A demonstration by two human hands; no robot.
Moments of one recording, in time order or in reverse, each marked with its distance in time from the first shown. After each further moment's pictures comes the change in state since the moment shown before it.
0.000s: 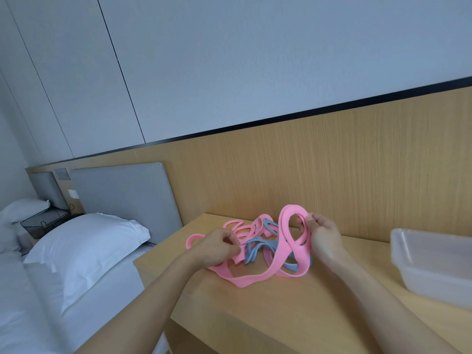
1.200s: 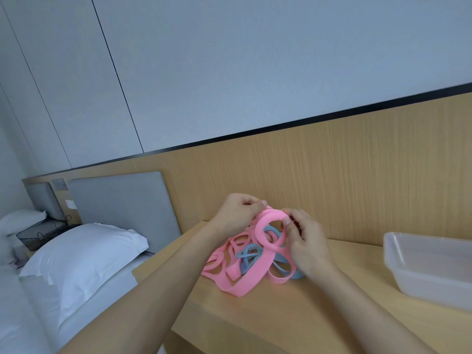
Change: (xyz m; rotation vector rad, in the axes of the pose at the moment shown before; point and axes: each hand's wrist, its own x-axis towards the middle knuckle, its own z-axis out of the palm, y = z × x) left_hand -0.013 0.115 -0.006 -0.296 0.152 0.238; right_hand -0.030 -0.021 0.014 -0.288 -0.034 -0.550
